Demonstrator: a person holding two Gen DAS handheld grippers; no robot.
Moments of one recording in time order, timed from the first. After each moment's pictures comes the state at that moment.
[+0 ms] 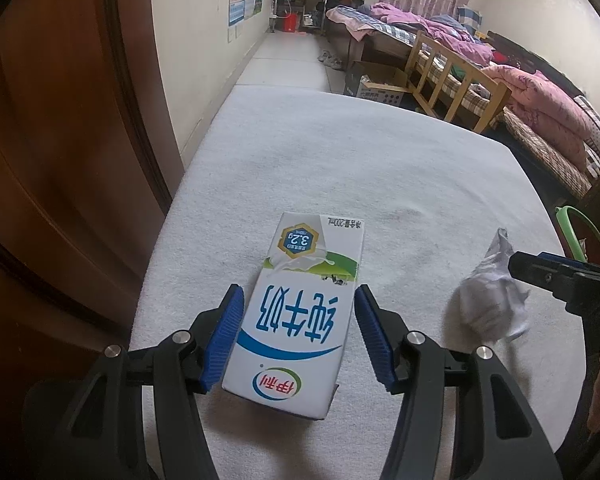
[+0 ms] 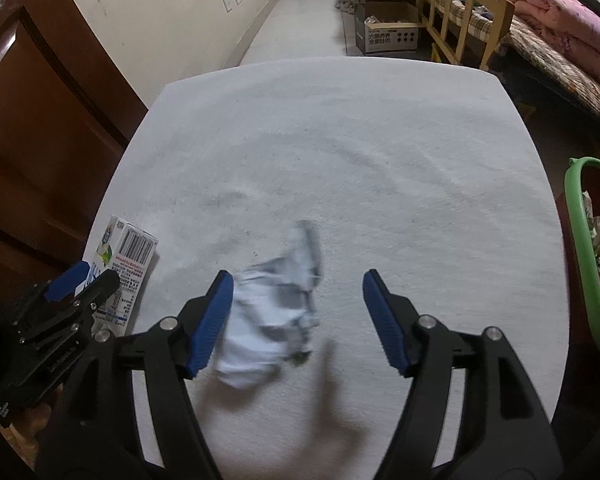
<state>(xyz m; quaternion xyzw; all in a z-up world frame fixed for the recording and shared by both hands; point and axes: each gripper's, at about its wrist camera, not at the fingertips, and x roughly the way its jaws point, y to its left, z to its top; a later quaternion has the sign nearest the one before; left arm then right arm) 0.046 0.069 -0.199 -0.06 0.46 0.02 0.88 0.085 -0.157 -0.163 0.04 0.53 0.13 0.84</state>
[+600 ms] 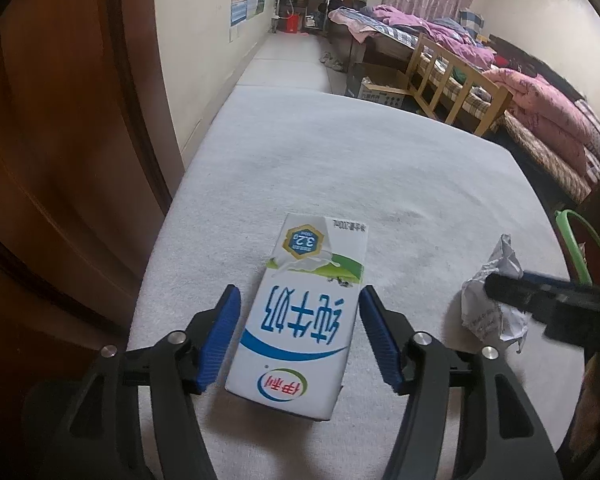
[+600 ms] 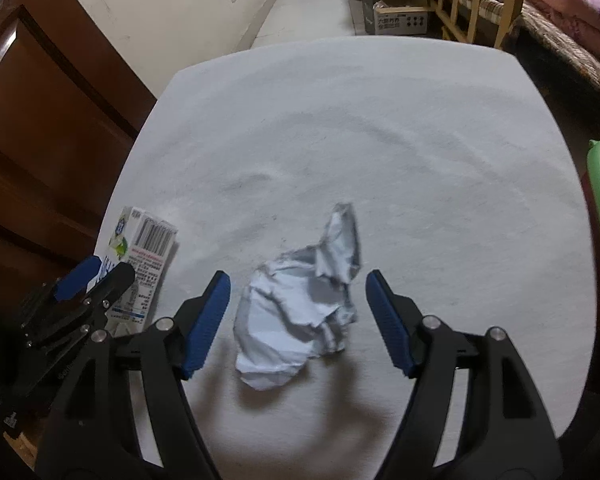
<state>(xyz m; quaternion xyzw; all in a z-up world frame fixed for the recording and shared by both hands) 0.042 0.072 -0.196 -0.08 0.46 0.02 0.88 0.085 -0.141 -0.179 0.06 0.55 0.14 0.82</state>
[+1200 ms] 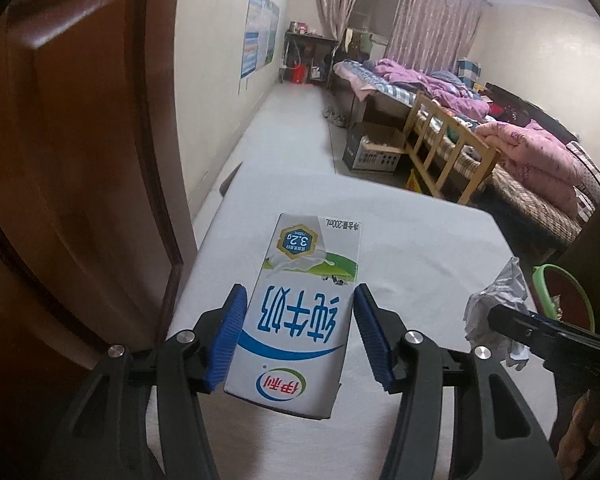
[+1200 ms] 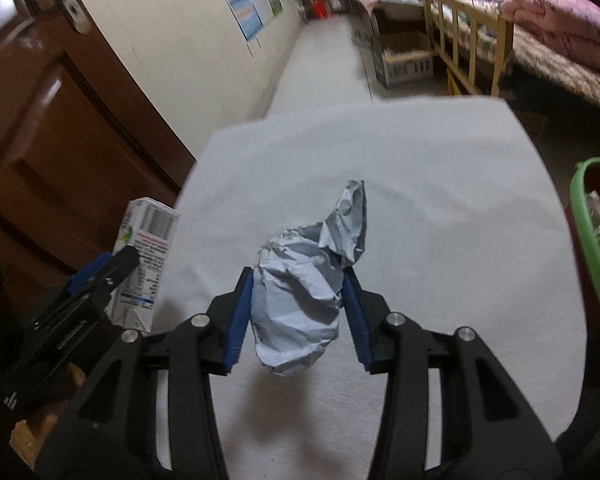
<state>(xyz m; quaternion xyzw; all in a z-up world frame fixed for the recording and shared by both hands) 0.035 0.065 -0.125 -0.09 0.37 0.04 0.92 0.059 -0.160 -0.116 0.10 0.45 0.17 0.87</state>
